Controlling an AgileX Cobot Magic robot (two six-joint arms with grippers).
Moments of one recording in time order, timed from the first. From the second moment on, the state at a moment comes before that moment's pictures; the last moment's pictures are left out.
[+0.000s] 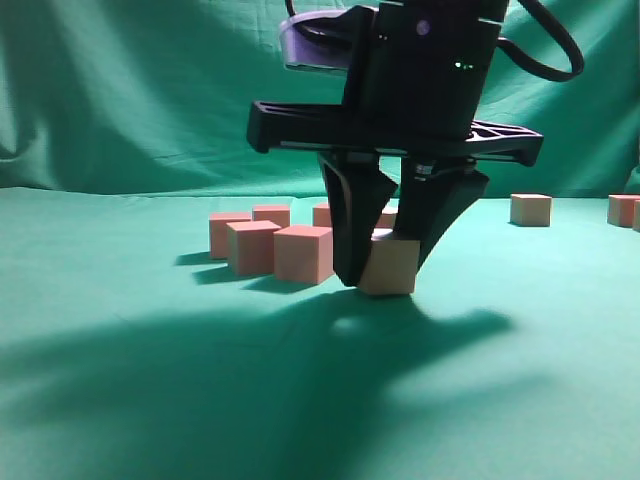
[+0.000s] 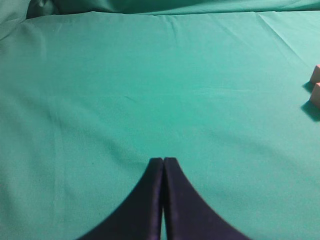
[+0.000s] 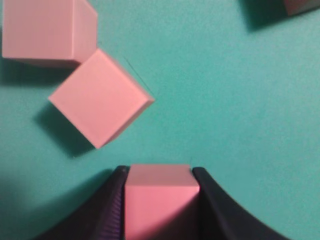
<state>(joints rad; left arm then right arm) -0.01 -0.01 0.02 0.02 0.35 0.01 0.77 1.83 -1.06 -0.11 0.57 0.40</state>
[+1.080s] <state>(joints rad) -0.01 -0.01 0.02 0.02 0.35 0.01 0.71 1.49 -1.24 -0.47 1.03 0.47</state>
